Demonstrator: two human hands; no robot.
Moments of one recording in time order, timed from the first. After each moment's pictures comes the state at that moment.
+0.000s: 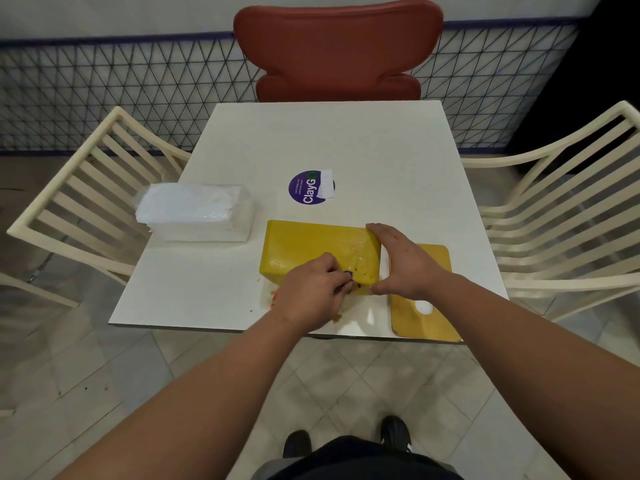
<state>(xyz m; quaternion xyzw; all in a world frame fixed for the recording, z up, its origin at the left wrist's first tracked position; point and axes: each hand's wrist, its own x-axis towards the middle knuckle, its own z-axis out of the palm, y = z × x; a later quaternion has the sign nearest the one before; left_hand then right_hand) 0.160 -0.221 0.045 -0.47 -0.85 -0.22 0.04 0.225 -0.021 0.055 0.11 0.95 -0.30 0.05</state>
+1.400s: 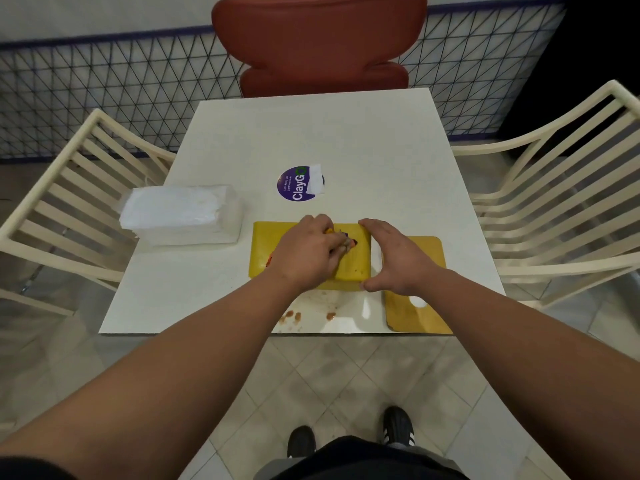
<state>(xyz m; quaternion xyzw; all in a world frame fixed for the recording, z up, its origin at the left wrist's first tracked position) 0.117 -0.187 0.063 -0.51 -0.84 -0.17 0.06 0.227 -0.019 0.050 0.13 0.94 -0.32 0.04</state>
